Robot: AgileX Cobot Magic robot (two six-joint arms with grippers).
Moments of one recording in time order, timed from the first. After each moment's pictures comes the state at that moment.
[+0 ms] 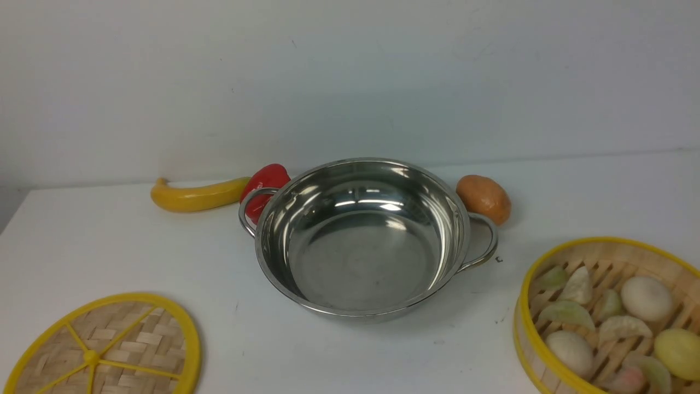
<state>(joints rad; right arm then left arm) 0.11 -0.01 0.02 -0.16 0.41 0.26 -0.02 -0.01 0.02 -0.05 0.39 -0.03</state>
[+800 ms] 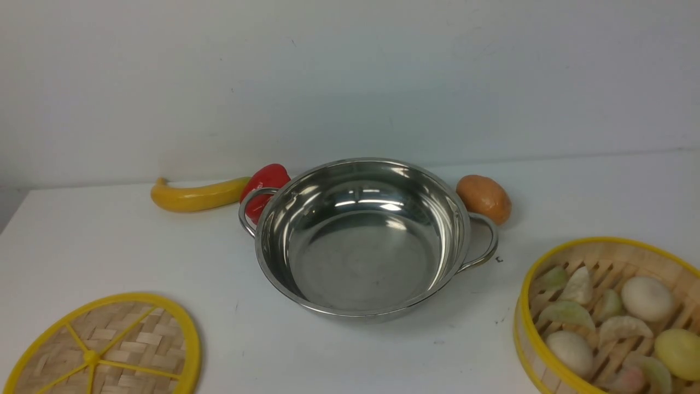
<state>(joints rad) 0.11 -0.01 -0.11 -0.09 0.40 0.31 -0.02 -0.01 0.02 -0.05 0.39 -0.03</state>
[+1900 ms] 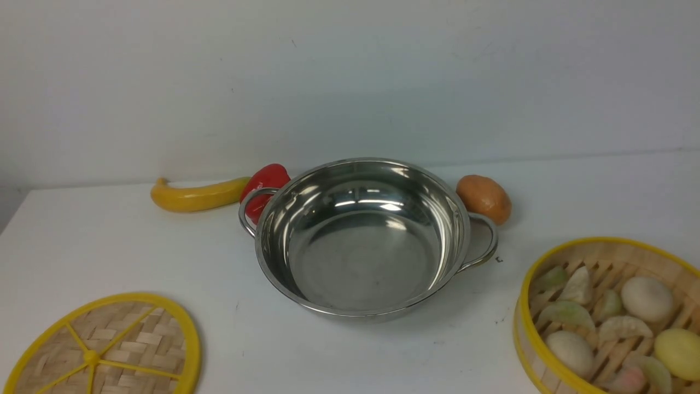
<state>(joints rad) 0.11 0.63 -0.93 0.06 1.23 0.02 -0.02 -0.01 0.02 -0.05 0.39 -0.03</state>
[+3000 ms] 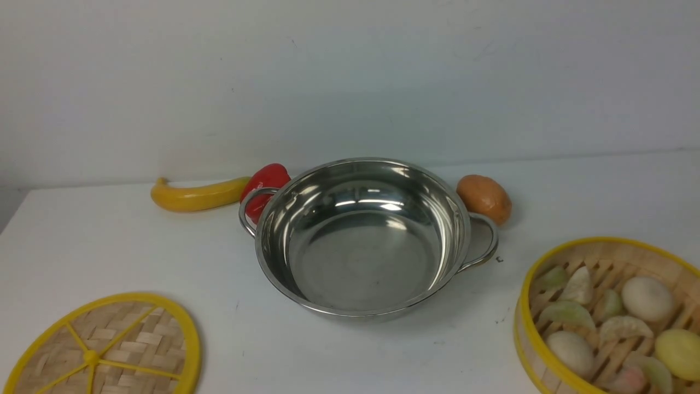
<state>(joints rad) -0.15 1.38 -1.10 0.00 1.20 -0.11 -0.02 -0.01 0.02 -0.05 0.39 -0.03</state>
